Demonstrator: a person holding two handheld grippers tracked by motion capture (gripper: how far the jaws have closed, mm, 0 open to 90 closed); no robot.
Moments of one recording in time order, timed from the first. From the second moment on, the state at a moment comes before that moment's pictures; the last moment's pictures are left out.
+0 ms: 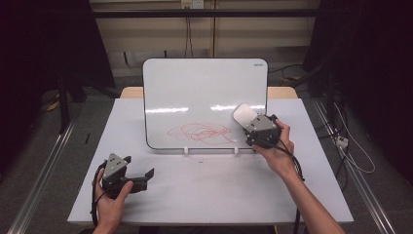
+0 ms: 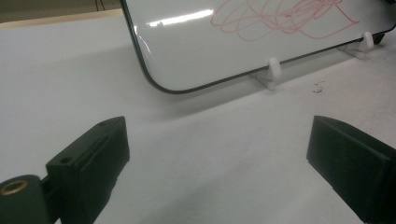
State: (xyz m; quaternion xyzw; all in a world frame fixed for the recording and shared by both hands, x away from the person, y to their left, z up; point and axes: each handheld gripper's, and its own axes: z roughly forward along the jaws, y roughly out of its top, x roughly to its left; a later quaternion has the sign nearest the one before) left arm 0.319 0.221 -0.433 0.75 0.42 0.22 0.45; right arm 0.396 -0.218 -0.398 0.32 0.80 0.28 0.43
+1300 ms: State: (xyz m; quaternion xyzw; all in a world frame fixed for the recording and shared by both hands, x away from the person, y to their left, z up) left arm 0.320 0.229 -0.437 0.75 0.44 0.22 0.45; right arm 0.383 -0.230 -0.382 0.37 0.75 0.41 0.36
